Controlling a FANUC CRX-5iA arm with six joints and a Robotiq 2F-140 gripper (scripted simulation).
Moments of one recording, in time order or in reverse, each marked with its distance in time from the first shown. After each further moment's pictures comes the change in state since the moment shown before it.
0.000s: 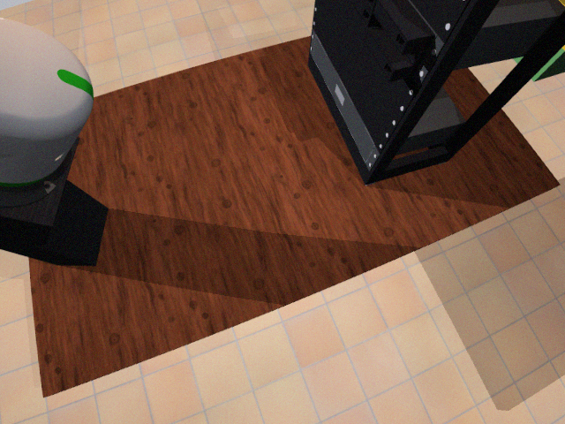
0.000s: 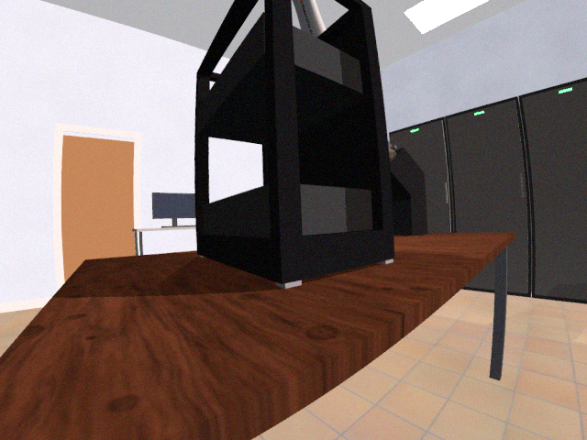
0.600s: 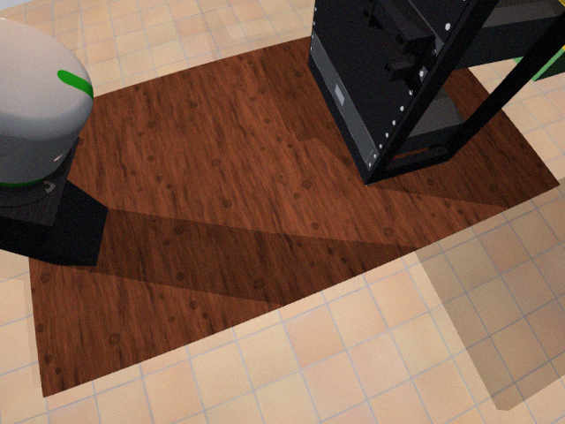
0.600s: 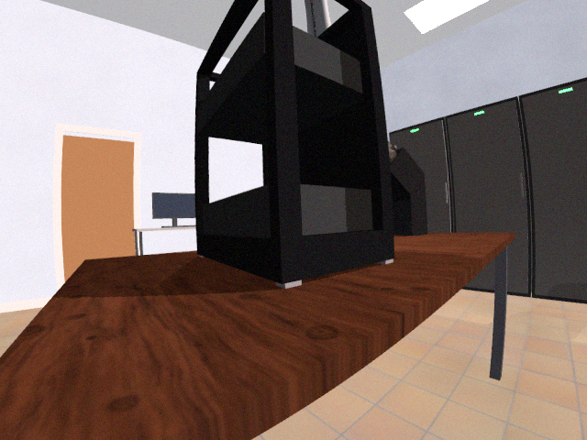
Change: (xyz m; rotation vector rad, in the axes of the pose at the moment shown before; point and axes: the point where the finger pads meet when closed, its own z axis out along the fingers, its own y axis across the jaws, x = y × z) arm 0.040 -0.170 0.081 0.344 0.087 0.027
